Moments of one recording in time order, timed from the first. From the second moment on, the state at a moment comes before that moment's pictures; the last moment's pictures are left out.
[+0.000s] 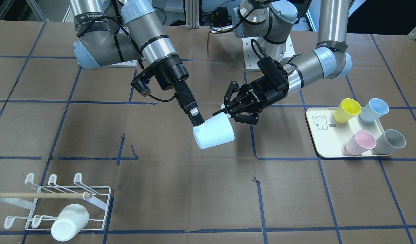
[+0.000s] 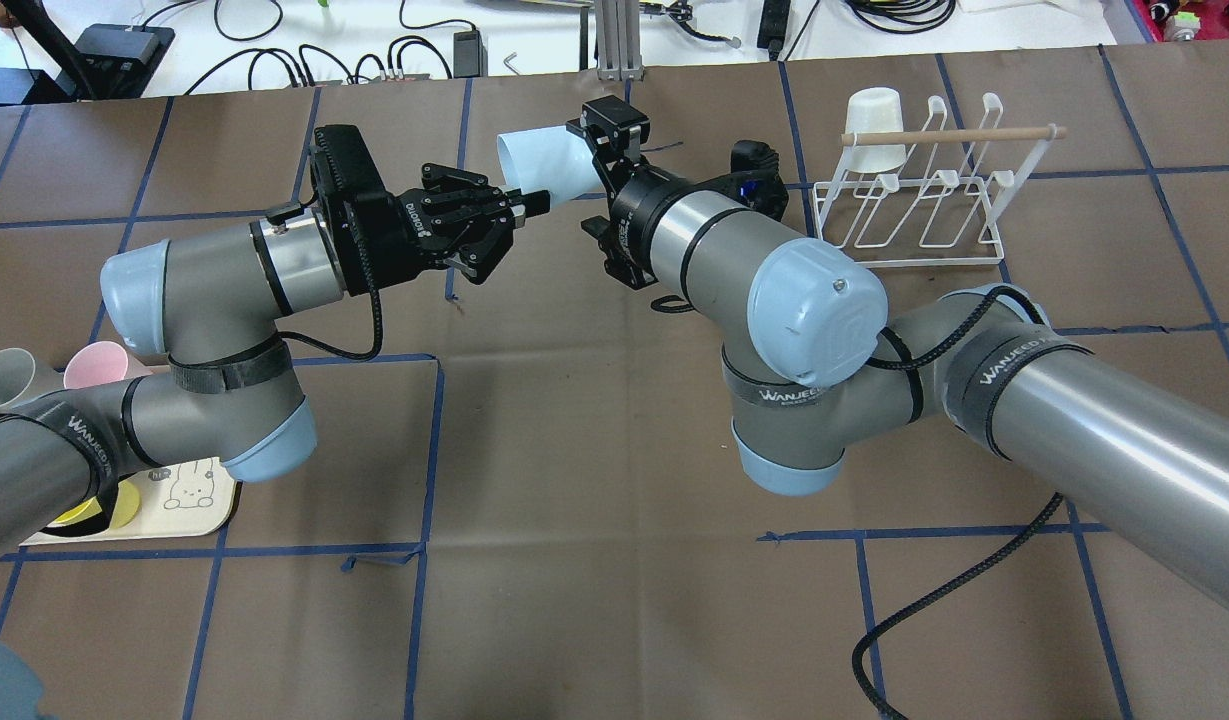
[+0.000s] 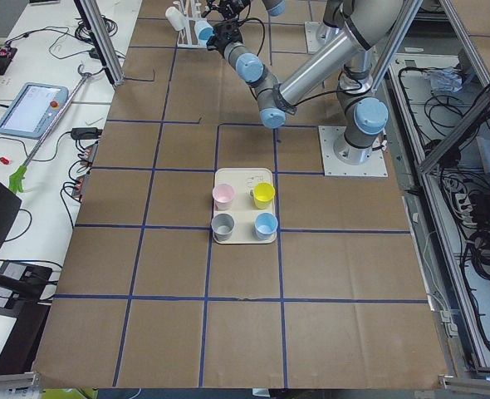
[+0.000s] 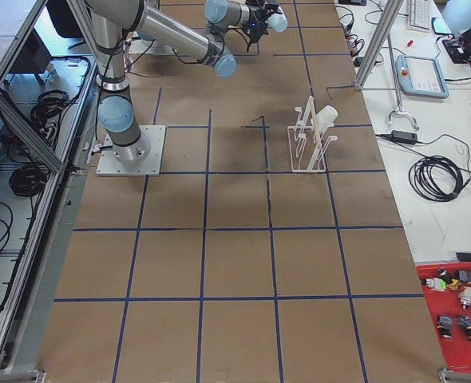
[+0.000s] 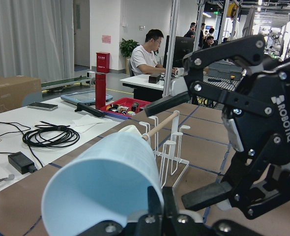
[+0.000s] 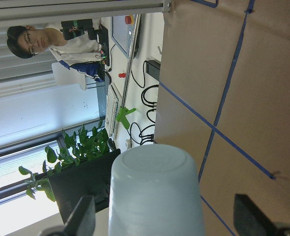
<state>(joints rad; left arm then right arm) -1.41 -1.83 -2.17 0.16 0.35 0.57 1.91 -1.31 2.01 -3.37 -1.34 1.69</state>
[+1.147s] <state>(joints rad) -1.41 -1.83 -2.17 0.17 0.35 0.56 1.91 -1.25 1.94 -3.35 -1.33 1.70</state>
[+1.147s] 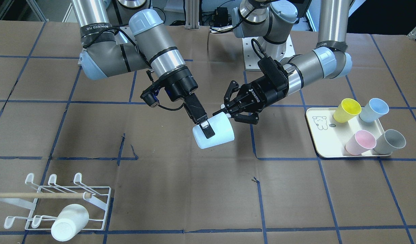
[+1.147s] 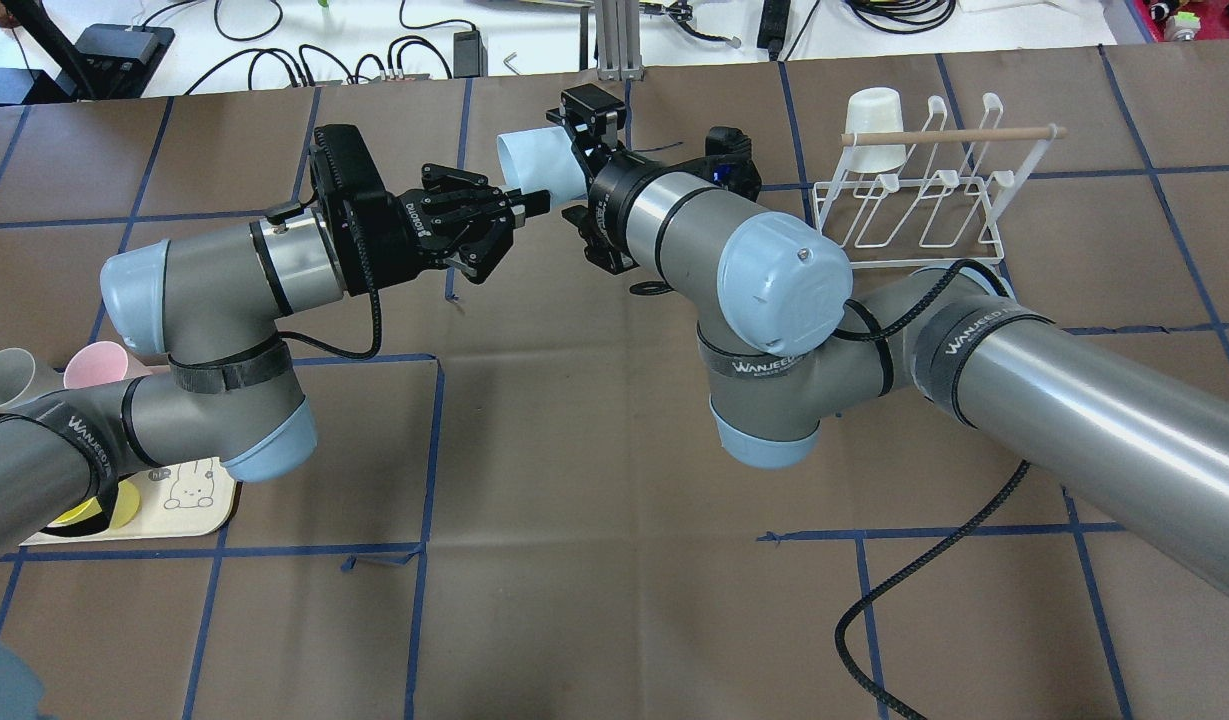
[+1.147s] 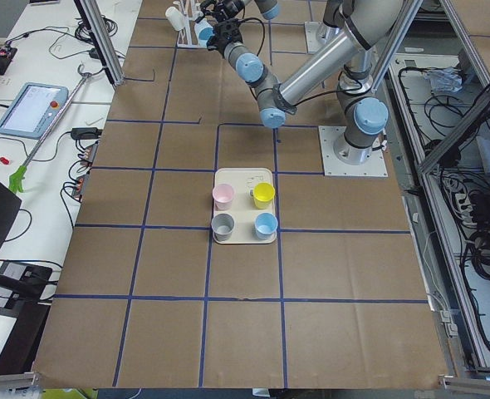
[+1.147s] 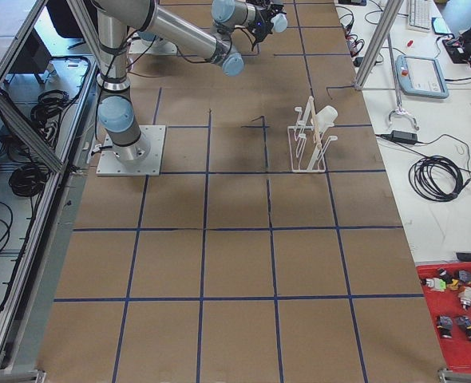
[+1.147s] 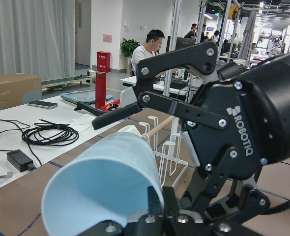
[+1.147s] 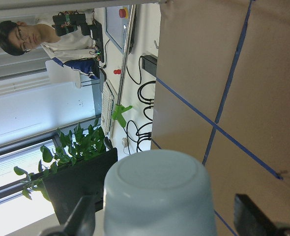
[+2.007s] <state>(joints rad) -1.41 -1.83 -2.17 0.17 0.35 0.56 1.92 -1.24 1.91 -3.32 -1.33 1.70</state>
